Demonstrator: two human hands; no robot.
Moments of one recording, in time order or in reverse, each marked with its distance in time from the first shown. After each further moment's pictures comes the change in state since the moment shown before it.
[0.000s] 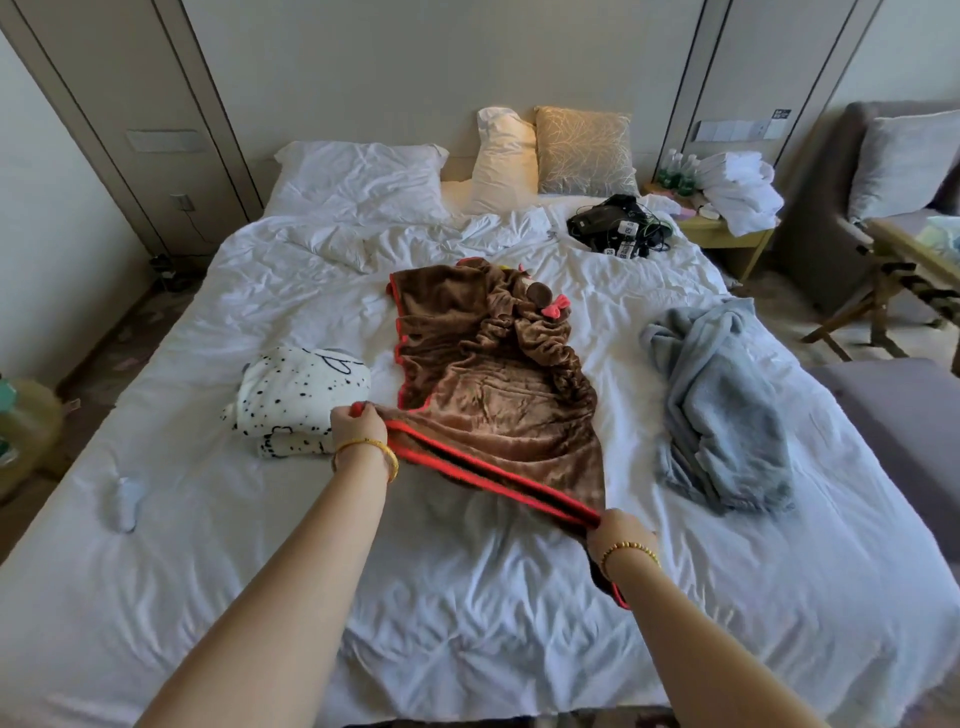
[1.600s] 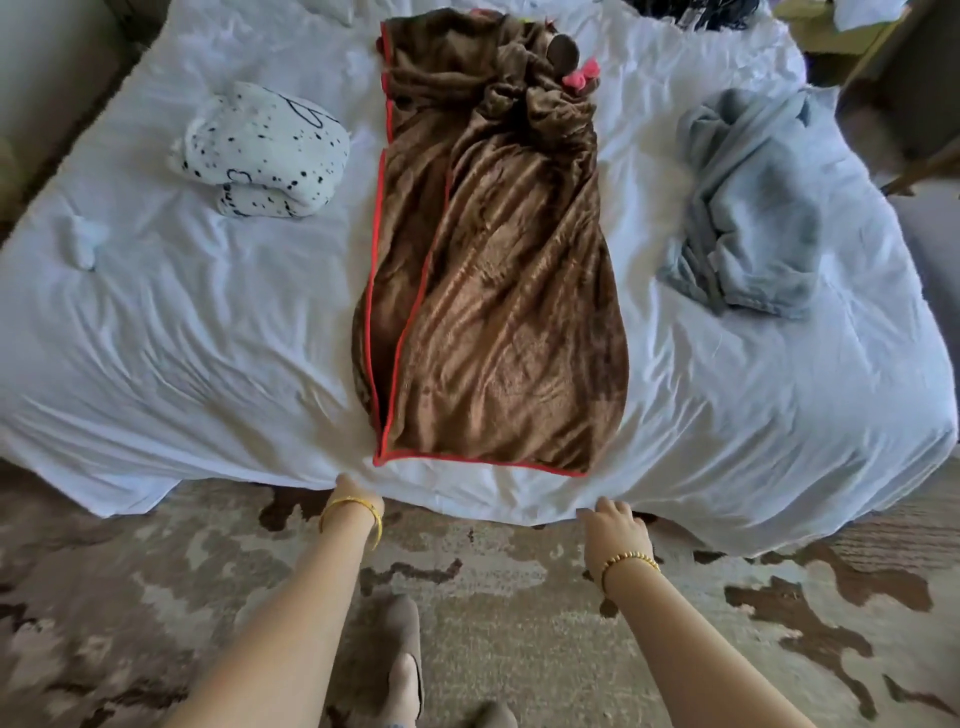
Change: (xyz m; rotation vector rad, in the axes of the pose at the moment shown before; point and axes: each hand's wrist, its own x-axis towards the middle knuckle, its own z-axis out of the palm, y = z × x) left_hand -0.143 -0.363 -0.041 0.840 -0.278 -0.357; right_hand -0.076 0.198 0.204 -0.421 -0.227 -0.343
